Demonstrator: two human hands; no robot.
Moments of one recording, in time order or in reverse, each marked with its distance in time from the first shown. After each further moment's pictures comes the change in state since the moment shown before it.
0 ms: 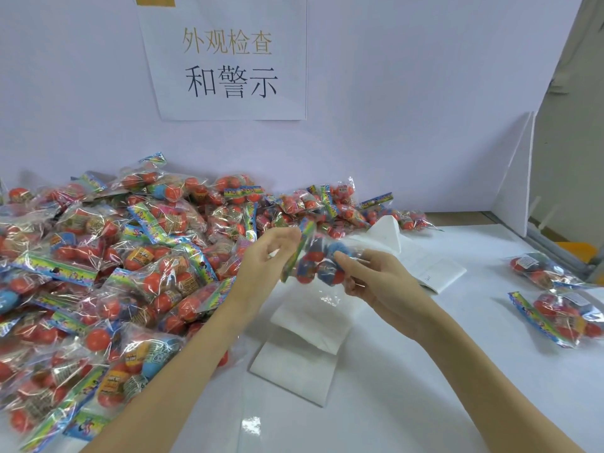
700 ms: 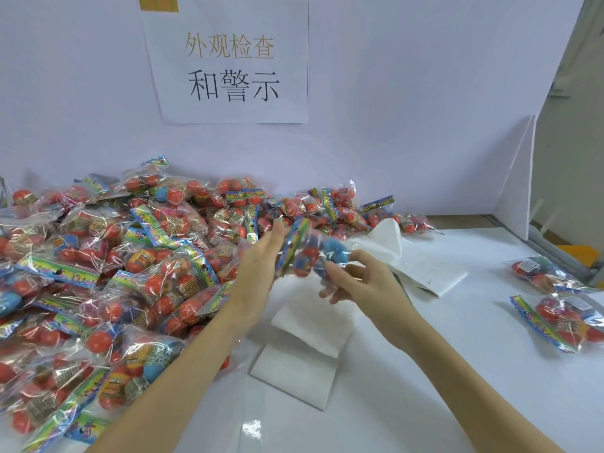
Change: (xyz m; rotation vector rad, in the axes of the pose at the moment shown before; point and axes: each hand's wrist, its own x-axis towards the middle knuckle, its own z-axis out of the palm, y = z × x) left_hand 0.001 0.000 -0.001 -0.061 0.007 -0.039; right_hand 0.001 0.009 0.016 -0.150 0.127 -0.022
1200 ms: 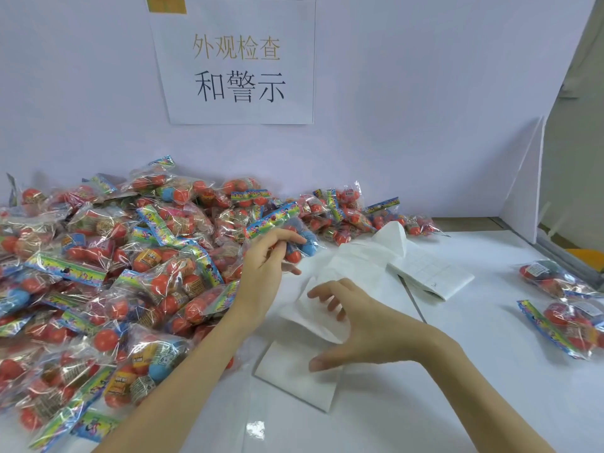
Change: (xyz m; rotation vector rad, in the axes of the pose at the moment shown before) left_hand 0.005 -0.009 0.001 -0.009 0.134 0.183; right_hand -0.015 0.003 -0.007 -0.840 -0.476 -0.006
